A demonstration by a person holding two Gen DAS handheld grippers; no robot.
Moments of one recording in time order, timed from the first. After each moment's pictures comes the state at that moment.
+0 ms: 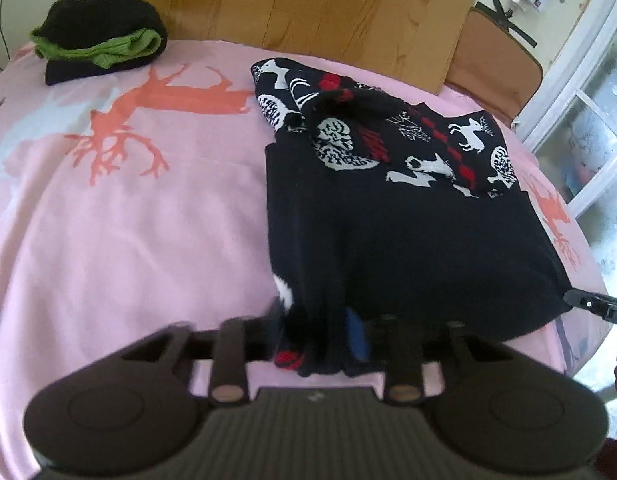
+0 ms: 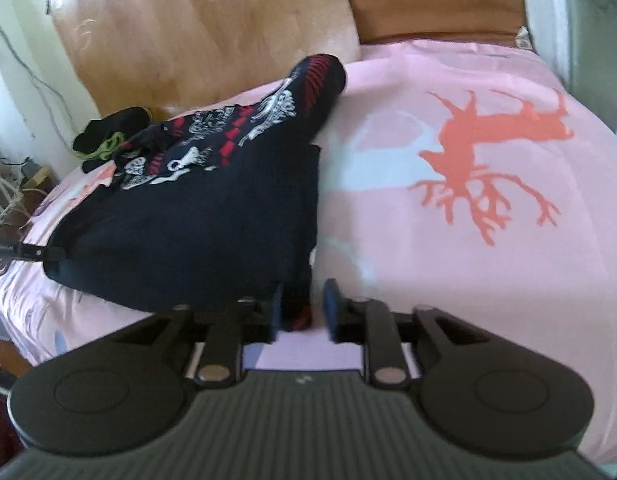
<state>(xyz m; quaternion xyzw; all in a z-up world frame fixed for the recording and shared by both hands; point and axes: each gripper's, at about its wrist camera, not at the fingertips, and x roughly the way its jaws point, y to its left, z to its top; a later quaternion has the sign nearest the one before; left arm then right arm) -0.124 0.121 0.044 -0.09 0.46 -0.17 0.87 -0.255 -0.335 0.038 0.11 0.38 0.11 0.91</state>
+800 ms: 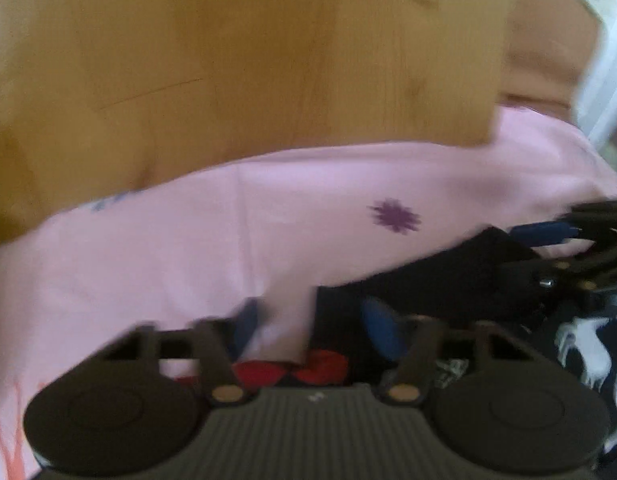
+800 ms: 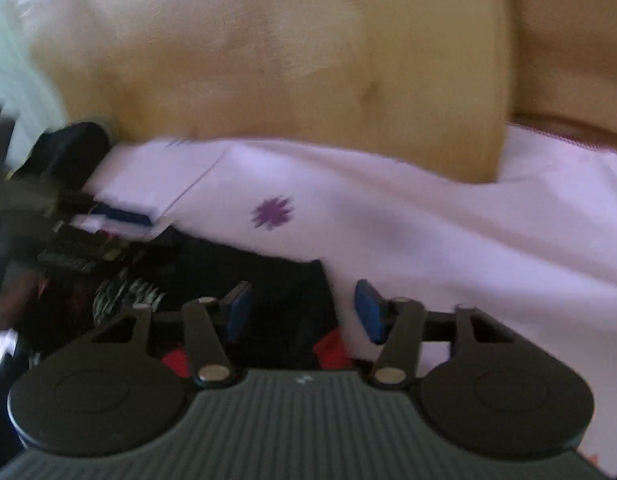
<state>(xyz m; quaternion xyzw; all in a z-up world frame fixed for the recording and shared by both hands) 0.195 -0.039 0.040 0.07 0.47 -0.23 0.85 0.082 -0.287 0.037 0.04 0.44 0.23 0.87</state>
